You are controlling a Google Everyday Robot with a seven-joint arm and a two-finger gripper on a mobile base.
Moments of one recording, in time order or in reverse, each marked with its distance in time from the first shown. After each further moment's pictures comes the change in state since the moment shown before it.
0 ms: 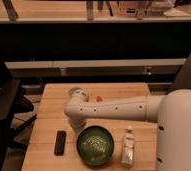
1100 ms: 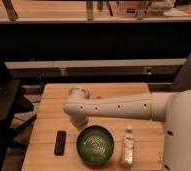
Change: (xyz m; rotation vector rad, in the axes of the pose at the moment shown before) arm 0.010 0.011 -0.035 -0.016 0.066 0.038
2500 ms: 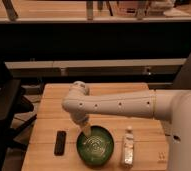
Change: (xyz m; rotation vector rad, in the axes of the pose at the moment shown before) arm 0.008 -0.001 -0.029 0.003 0.043 0.019
